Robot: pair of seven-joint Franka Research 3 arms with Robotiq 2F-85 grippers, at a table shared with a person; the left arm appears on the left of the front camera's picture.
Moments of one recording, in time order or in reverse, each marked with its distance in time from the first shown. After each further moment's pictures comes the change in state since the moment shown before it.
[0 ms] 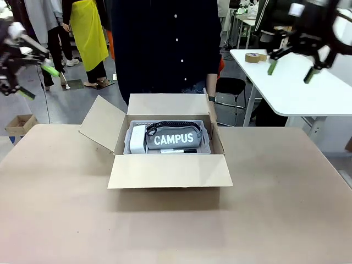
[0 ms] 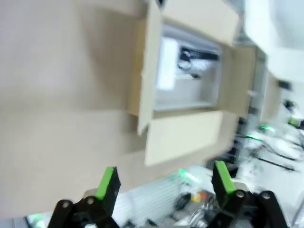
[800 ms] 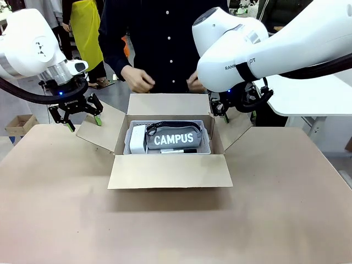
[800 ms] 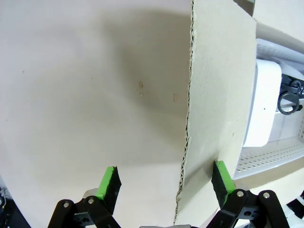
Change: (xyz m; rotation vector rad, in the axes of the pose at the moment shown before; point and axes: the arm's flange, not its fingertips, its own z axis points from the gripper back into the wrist) left arm 0.070 -0.010 -0.206 0.572 0.068 -0.097; right arm 0.037 0.154 -0.233 -0.709 -0.248 0.090
